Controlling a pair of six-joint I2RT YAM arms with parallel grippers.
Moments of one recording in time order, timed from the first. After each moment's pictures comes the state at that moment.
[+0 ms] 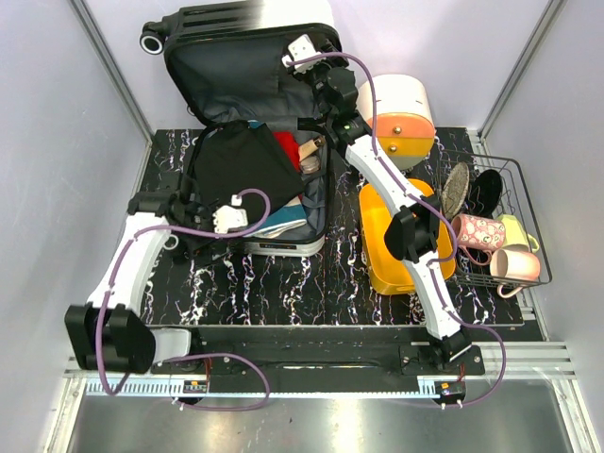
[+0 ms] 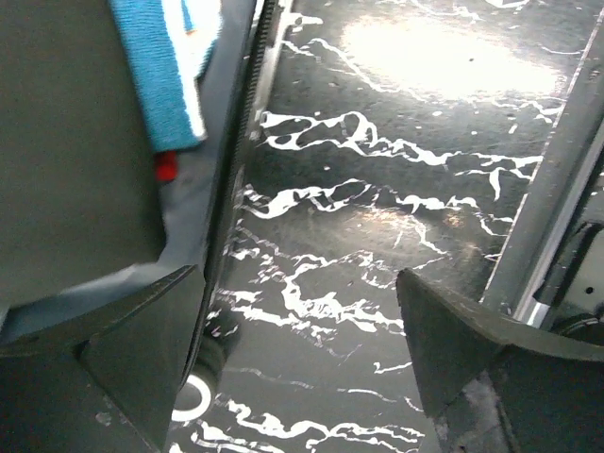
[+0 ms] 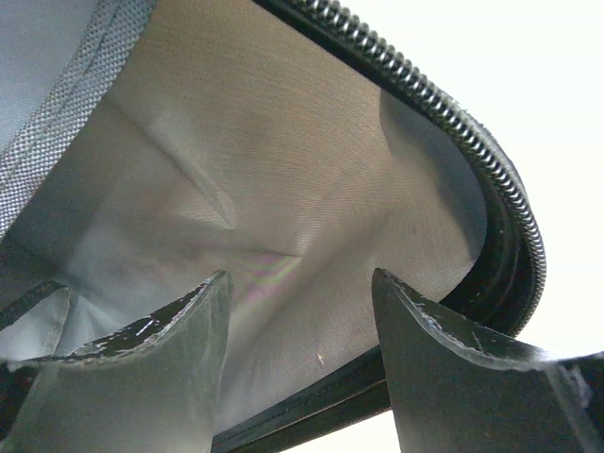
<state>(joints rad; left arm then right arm) -0.05 1.24 1.14 -1.17 0.53 1.22 0.54 2.42 2.54 0.23 0.25 -0.73</state>
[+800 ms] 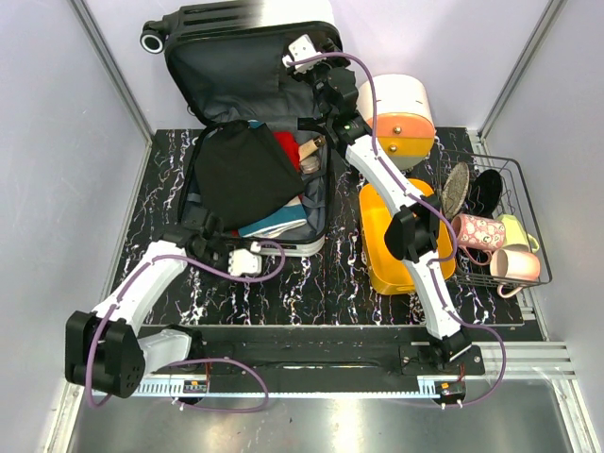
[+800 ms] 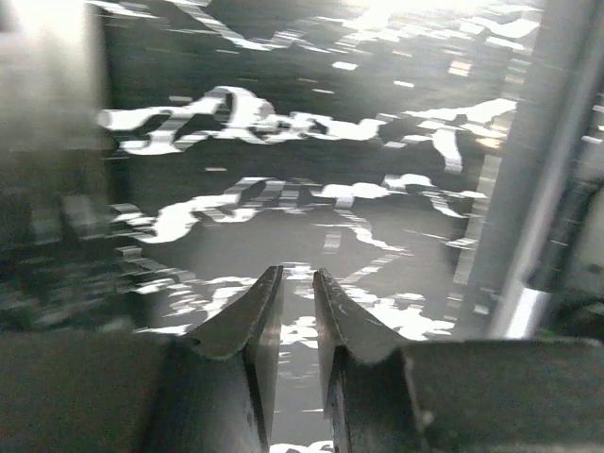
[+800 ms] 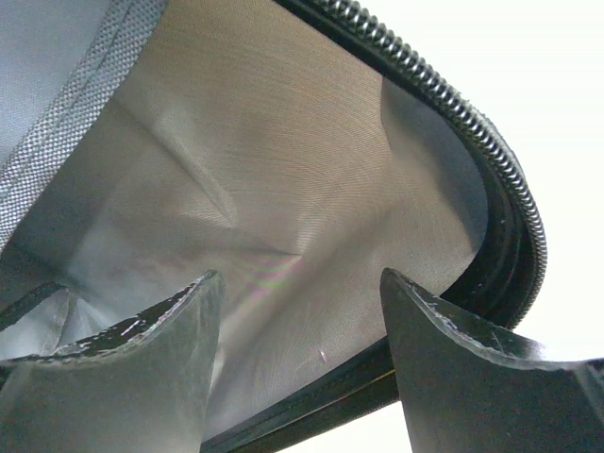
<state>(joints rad) -0.23 1.15 0.84 -0.98 0.38 1.27 0.53 2.42 2.54 0.24 0.25 -0.73</state>
